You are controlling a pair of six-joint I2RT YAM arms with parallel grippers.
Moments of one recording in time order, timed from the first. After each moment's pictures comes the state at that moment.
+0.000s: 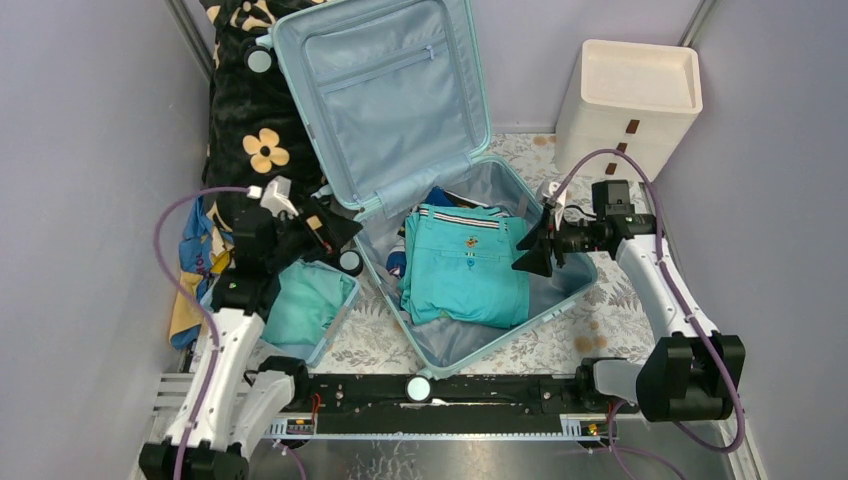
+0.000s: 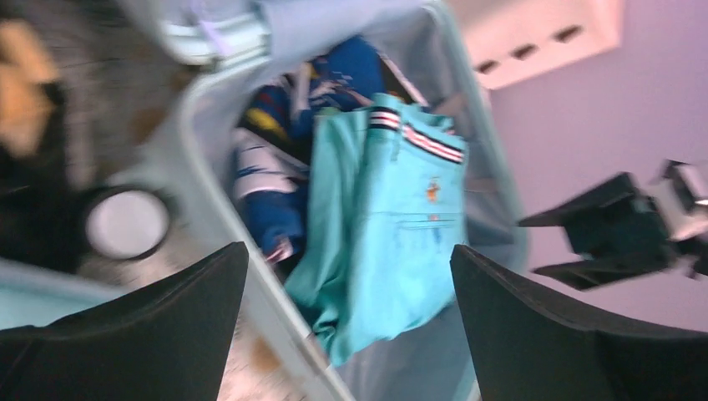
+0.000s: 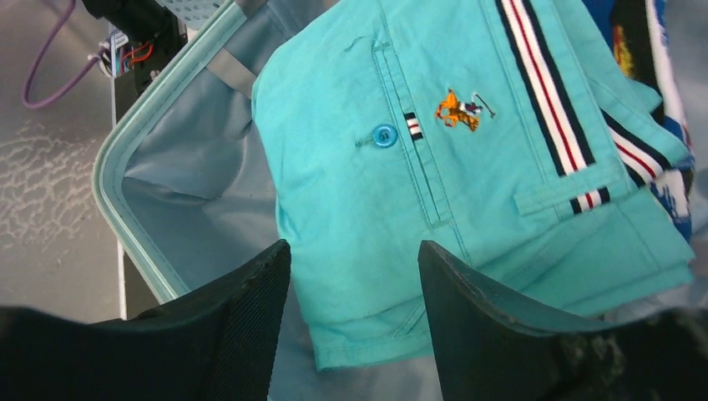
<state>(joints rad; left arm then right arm) -0.08 0.80 0.82 -0.47 0.37 -0.62 0.02 1.24 0.99 -0.86 -1.13 -0.78</state>
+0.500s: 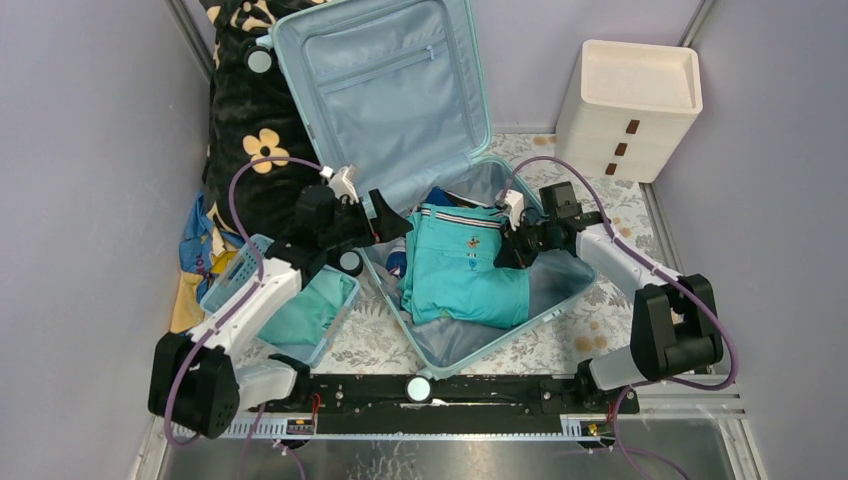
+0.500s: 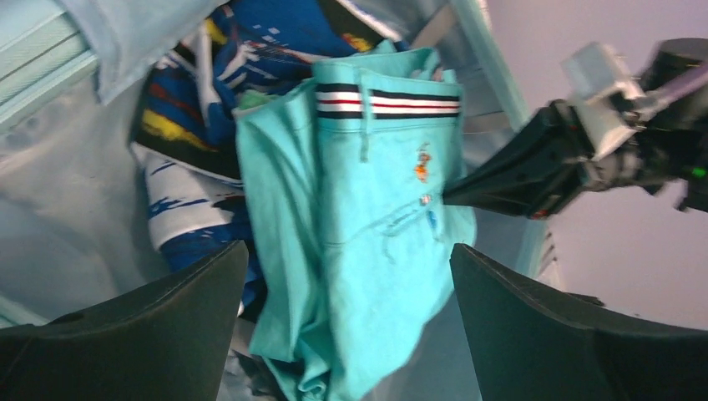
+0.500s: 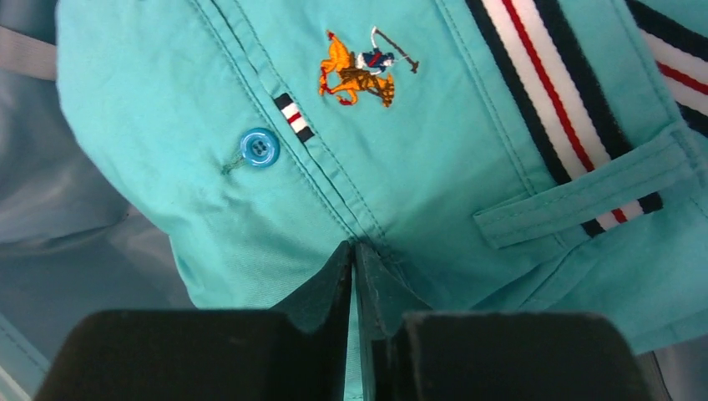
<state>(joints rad) -0.33 1.16 0.79 -0.03 0.47 -0.65 0.25 1.46 0.92 -0.51 -0.74 -0.42</state>
